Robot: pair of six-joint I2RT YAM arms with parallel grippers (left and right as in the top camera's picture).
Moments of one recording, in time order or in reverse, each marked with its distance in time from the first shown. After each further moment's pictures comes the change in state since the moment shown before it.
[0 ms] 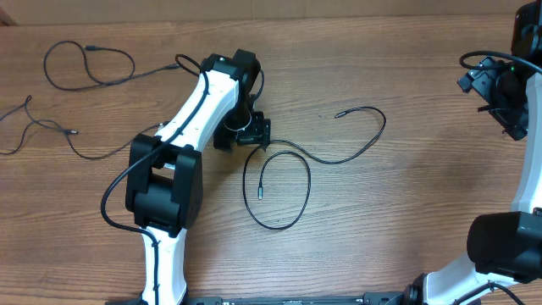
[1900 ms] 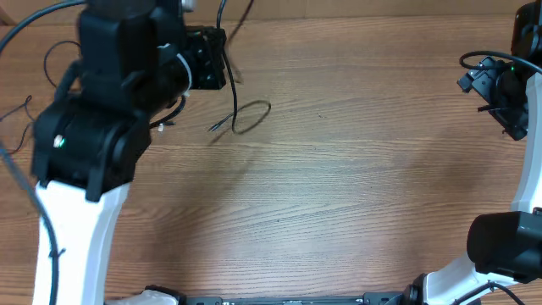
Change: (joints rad) left arm 0.038 -0.729 0.227 0.287 -0.002 -0.063; right arm 0.000 0.000 0.000 0.000 0.000 0.000
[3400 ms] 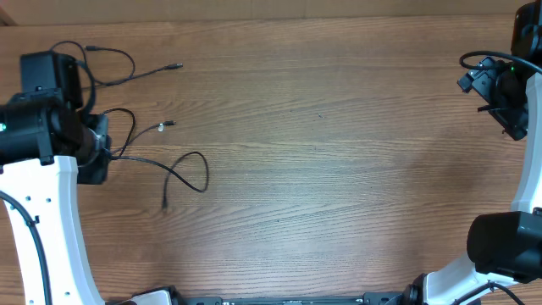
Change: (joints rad) left arm 0.501 -0.012 -0.244 -0.587 -0.364 -0.956; right arm 0.000 0.000 0.000 0.000 0.000 0.000
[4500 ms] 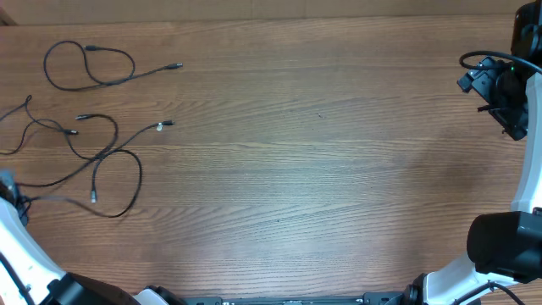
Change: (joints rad) left arm 0.676 0.004 -0.512 0.696 -0.007 0.266; right arm 0.000 0.000 0.000 0.000 0.000 0.000
